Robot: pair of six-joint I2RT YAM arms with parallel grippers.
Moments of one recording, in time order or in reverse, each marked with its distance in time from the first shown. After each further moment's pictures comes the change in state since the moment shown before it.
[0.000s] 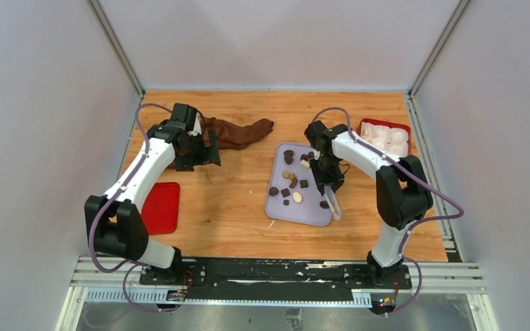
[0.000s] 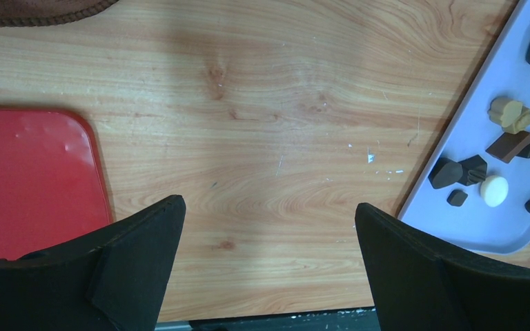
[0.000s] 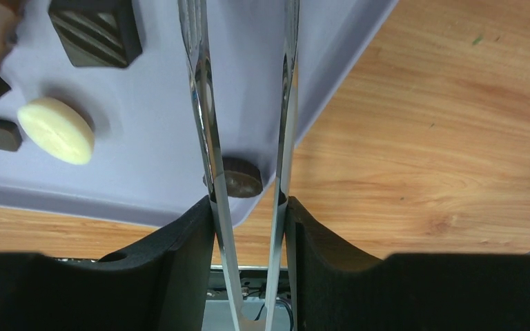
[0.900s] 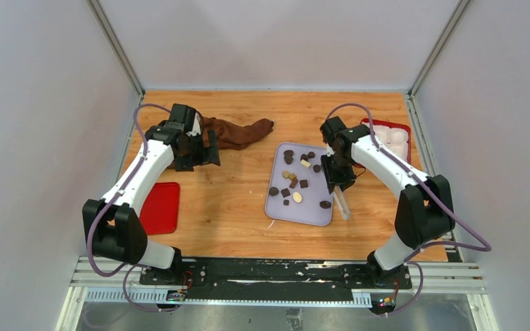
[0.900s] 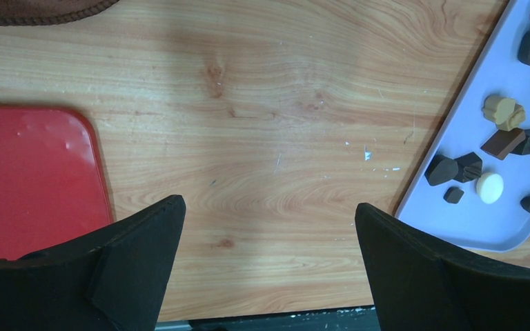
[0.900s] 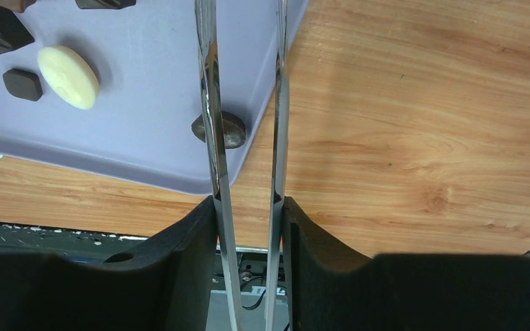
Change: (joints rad) left arm 0.000 -0.025 -0.008 0.000 0.002 0.000; right arm -0.063 -0.195 -0.046 -0.028 -0.039 -0.004
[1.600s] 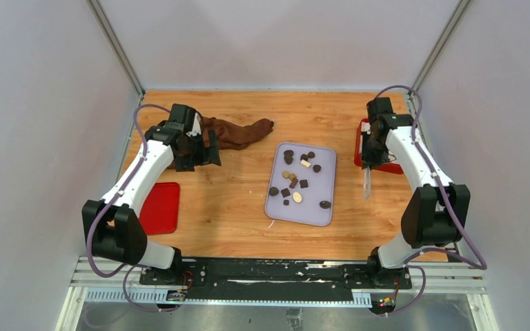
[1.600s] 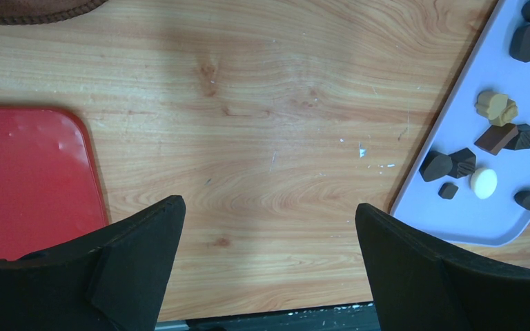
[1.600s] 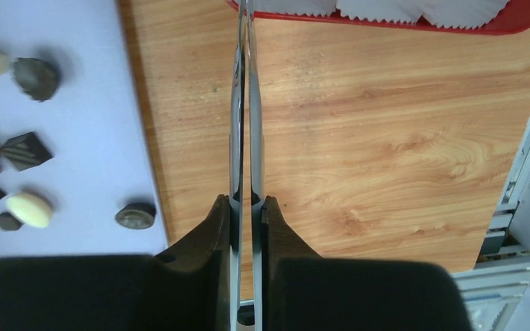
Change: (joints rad) left arm 0.000 -0.005 -0.001 0.000 0.018 0.000; right arm -0.341 -0.011 0.066 0.085 0.109 -0.051
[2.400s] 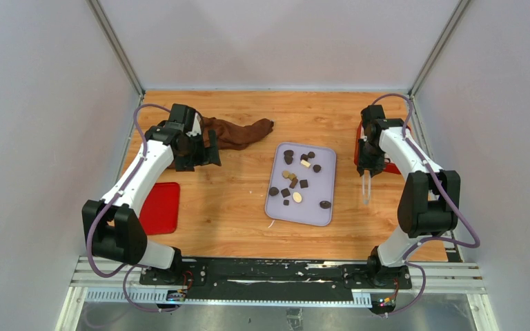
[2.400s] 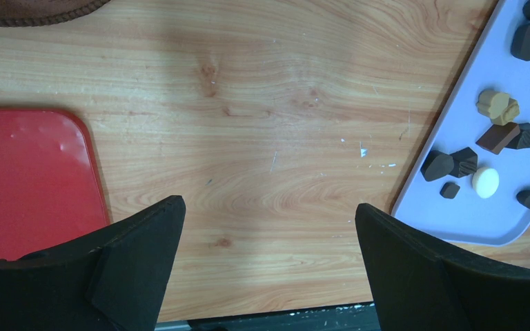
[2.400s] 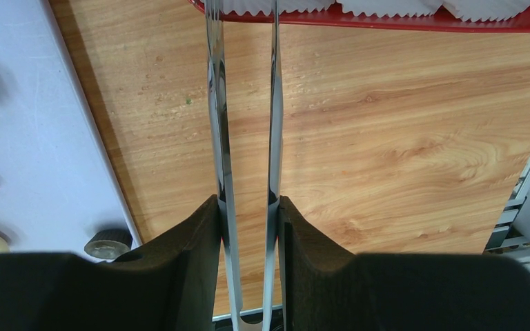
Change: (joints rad) left arm 0.000 0.000 0.000 0.000 0.000 0.007; right arm 0.000 0.074 -0.047 0.053 0.033 0.012
